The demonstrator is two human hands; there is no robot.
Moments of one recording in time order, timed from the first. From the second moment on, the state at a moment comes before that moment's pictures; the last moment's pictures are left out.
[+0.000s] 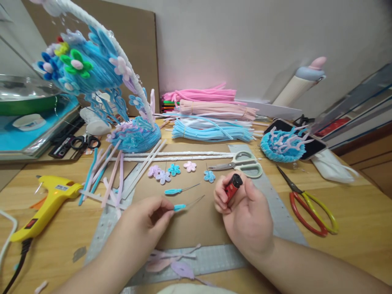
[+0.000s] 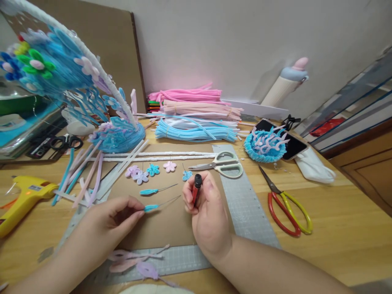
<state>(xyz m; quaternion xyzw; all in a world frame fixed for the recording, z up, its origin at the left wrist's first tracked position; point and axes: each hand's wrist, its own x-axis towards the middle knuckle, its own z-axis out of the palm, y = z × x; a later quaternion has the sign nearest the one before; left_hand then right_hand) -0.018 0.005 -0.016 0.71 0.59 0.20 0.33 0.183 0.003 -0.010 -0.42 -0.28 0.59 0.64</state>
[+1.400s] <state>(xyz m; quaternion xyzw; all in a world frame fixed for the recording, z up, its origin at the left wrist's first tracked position) -0.045 0.013 0.021 0.62 0.58 0.25 0.48 0.179 0.000 -0.020 -0.44 -0.35 0.61 0.57</state>
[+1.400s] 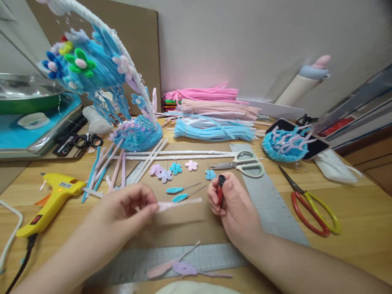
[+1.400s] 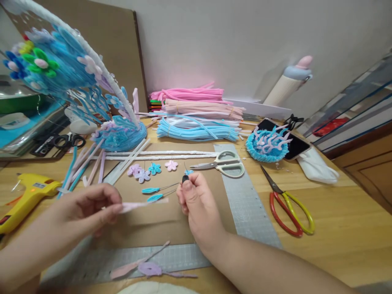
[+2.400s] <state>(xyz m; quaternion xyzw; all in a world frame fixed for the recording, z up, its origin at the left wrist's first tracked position) -0.034 0.002 0.001 0.40 0.59 0.55 0.43 0.176 -0.002 -0.013 -0.48 -0.47 0.52 0.53</state>
